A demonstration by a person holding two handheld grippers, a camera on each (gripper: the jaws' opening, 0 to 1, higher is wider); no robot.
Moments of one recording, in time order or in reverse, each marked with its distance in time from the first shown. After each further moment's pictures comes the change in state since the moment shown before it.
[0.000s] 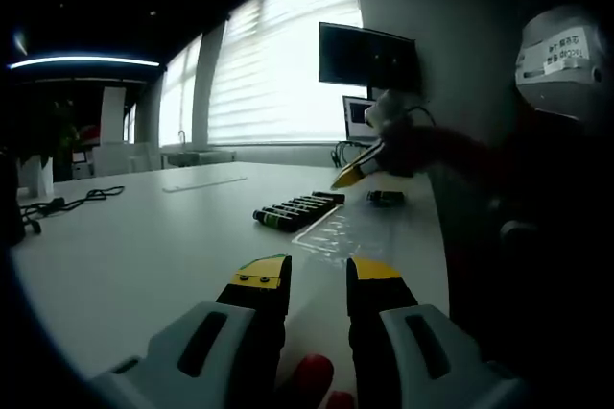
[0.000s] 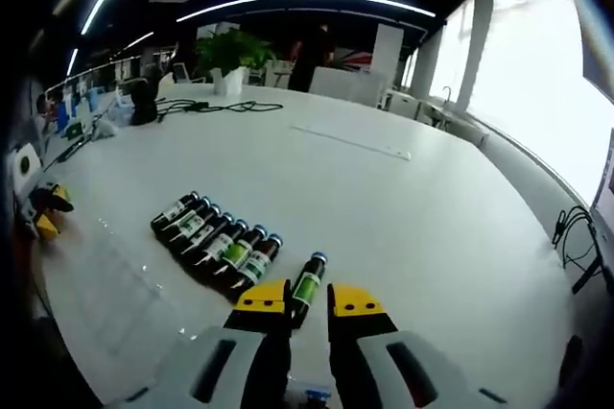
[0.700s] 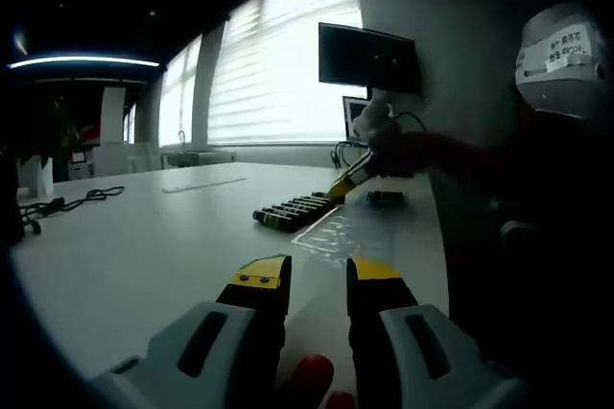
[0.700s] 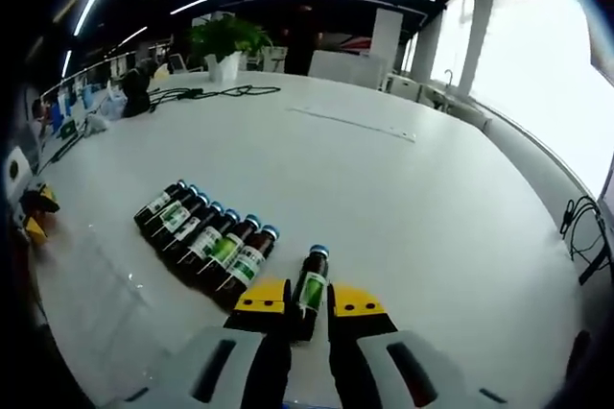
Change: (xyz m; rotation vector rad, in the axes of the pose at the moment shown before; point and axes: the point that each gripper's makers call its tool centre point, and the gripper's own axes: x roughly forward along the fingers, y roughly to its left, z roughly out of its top) left arm 0.000 0.000 0.000 -0.001 -0.002 -0.001; right arm 0.022 -0.002 -0.012 0.015 0.074 -0.004
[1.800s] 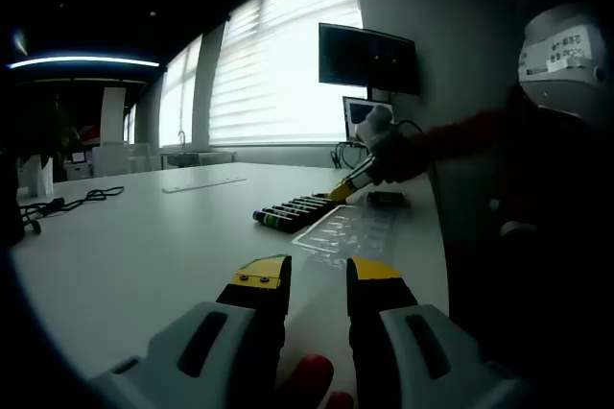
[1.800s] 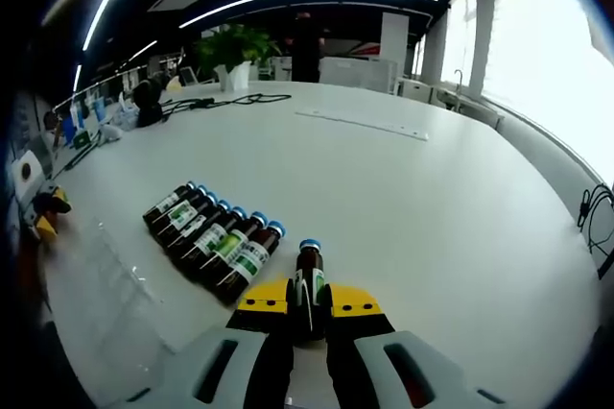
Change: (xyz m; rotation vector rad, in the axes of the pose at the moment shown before) left arm 0.000 0.001 0.000 0.000 -0.001 0.002; right arm 0.002 0.007 -0.005 0.034 -0.052 0.083
